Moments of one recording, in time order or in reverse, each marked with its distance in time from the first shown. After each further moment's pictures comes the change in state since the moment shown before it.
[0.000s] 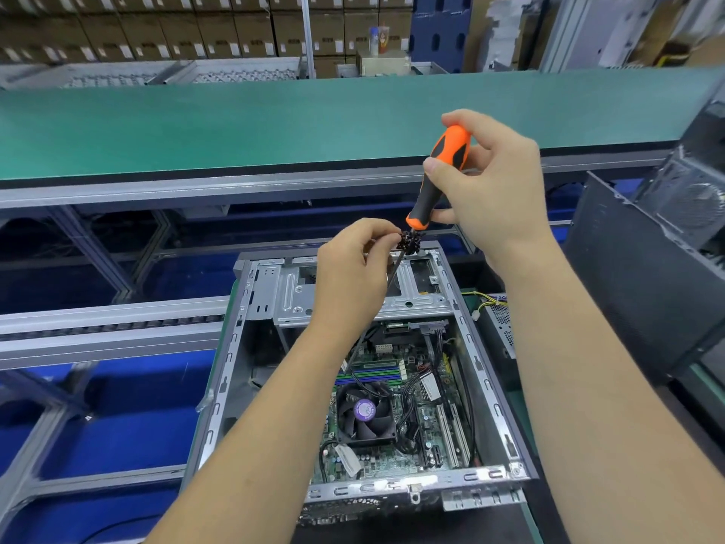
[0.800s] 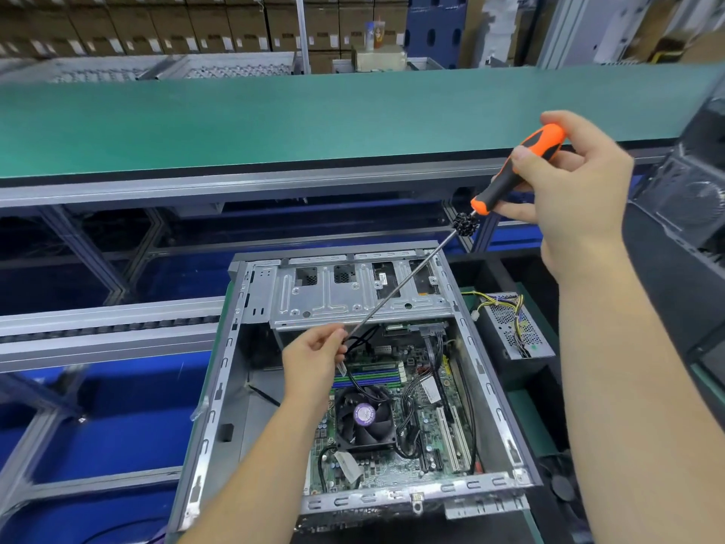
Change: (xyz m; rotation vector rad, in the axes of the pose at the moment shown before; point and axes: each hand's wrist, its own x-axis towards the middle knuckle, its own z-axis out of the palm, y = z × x) left_hand -0.084 -0.113 0.001 -0.351 0.147 -0.883; right_hand 0.008 0.022 -0.047 0.214 0.264 0.161
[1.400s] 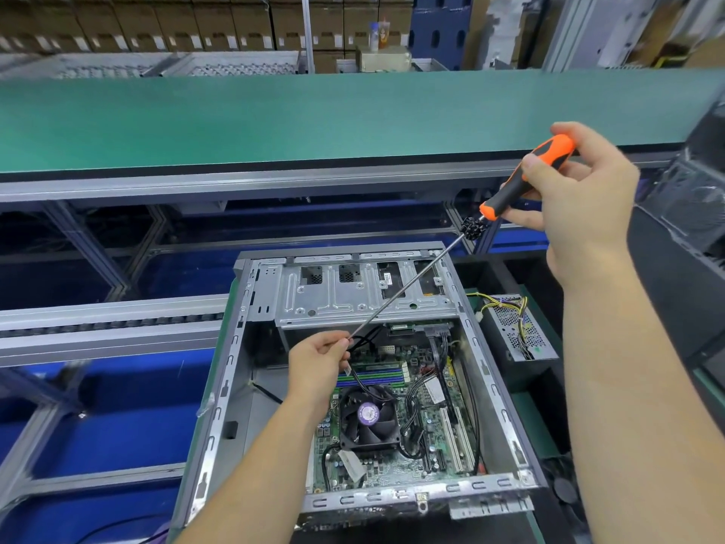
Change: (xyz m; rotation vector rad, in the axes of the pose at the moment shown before) left_hand 0.009 -0.012 -0.008 0.060 -0.058 -0.091; right_hand 0.000 0.008 0.000 -0.023 0.029 0.014
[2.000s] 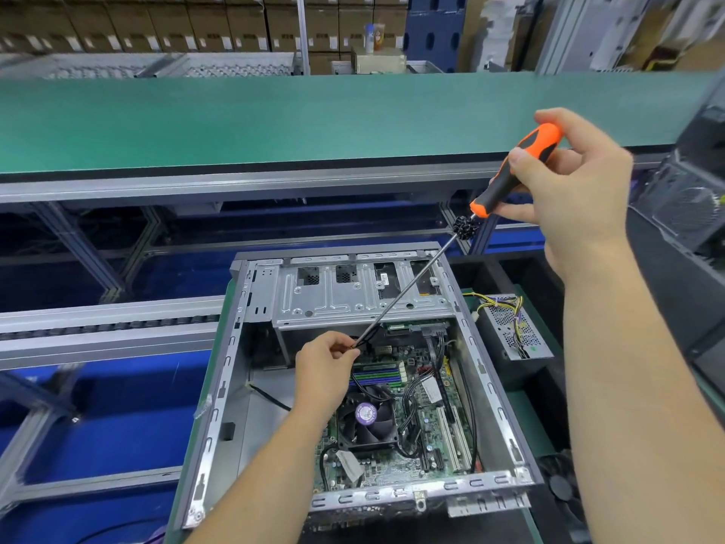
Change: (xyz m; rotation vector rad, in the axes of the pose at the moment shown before) left_hand -0.015 0.006 0.008 0.505 0.003 0.263; right_hand -0.005 -0.012 0.001 -0.063 -0.109 -0.096
